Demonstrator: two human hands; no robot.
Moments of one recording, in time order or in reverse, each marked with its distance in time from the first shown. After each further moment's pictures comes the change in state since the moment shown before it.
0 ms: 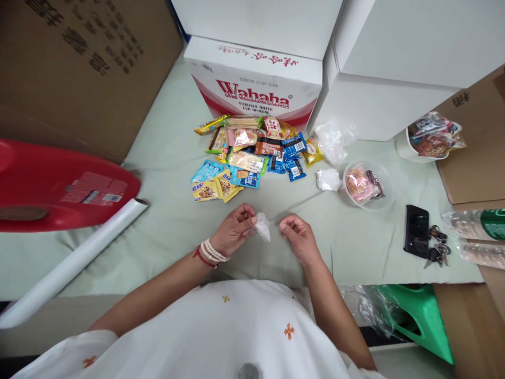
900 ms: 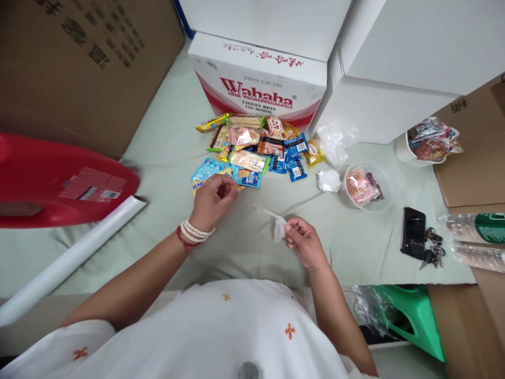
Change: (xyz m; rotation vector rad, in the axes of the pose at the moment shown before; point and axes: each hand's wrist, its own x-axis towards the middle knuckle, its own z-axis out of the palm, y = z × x) left_hand 0.015 0.065 -0.021 1.029 0.292 0.616; right_hand -0.010 -0.013 0.000 0.164 -0.016 0.162
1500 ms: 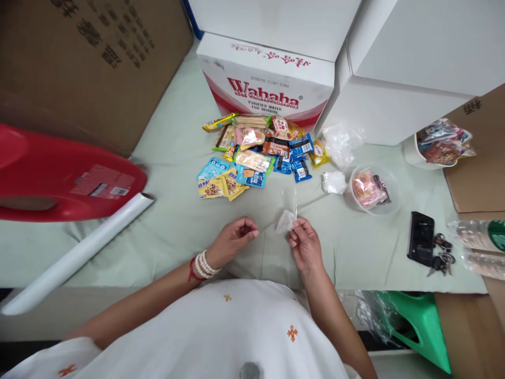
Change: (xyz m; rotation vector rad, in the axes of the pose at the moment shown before) left_hand -0.078 -0.005 0.028 -0.473 -0.342 -0.367; right_hand 0.006 0.019 0.007 0.230 0.192 -0.041
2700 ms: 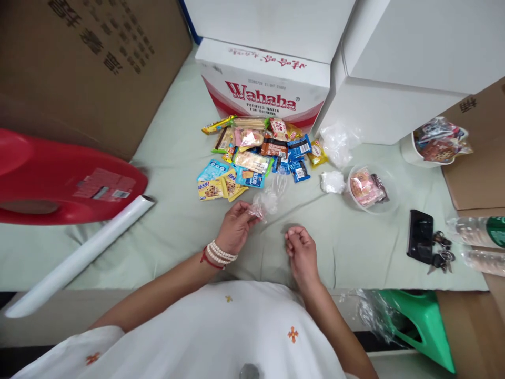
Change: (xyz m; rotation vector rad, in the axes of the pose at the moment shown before) left_hand 0.032 0.009 0.024 -0.587 0.323 -0.071; right_hand -0.023 0.015 -0.004 -0.221 0.083 -0.111
